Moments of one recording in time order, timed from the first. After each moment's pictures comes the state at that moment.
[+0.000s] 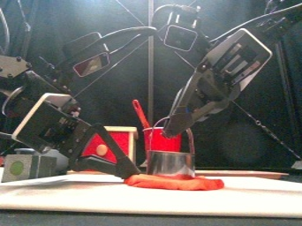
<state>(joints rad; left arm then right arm) -0.48 0.39 0.76 -1.02 -0.79 0.62 0.20 0.08 0.67 0.02 -0.05 0.04</state>
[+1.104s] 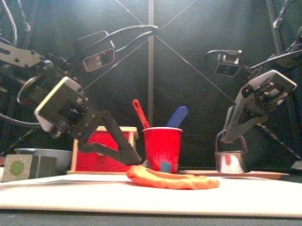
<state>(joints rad) -0.44 0.31 0.77 -1.03 -0.77 0.62 -0.07 -0.31 1.06 -0.02 -0.01 0.04</state>
